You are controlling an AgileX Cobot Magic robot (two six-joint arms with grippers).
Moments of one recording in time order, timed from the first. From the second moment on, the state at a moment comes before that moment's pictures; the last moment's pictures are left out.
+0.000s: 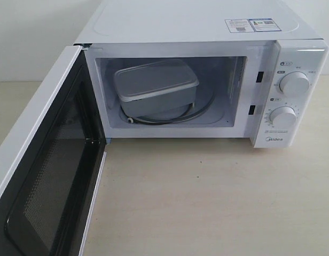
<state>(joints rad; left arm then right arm) -0.06 0.10 -0.29 -0.19 0.08 0.02 0.05 0.01 0.00 0.11 0.29 -0.09</state>
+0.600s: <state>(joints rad) -0.06 0.36 -0.57 -0.33 0.39 0.02 0.10 0.01 0.00 0.11 0.29 -0.09</state>
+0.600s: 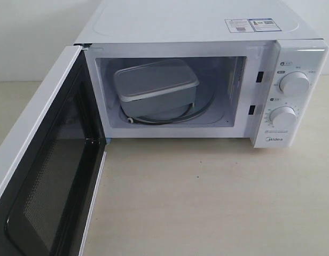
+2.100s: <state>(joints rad) -0.25 1.51 -1.05 -1.12 0.72 1.00 0.11 0.01 0.00 0.11 0.25 -0.09</state>
